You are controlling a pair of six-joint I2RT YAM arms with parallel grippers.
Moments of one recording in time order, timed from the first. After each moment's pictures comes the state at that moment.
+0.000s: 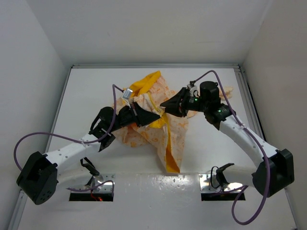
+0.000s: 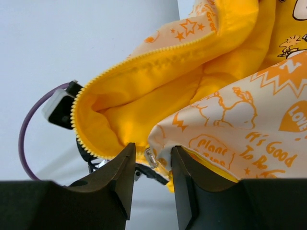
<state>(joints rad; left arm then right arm) -0.63 1.10 0.57 0.71 0.52 -0.94 0.42 1.23 0.91 -0.08 -0.66 1.35</state>
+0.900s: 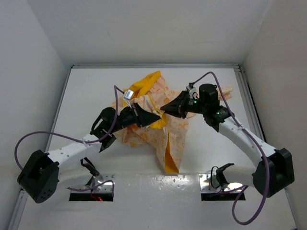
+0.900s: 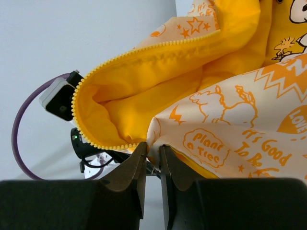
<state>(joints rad) -0.64 1.12 0.54 0.70 0.49 -0.97 0.43 1.23 0.86 -0.02 -0.66 1.34</state>
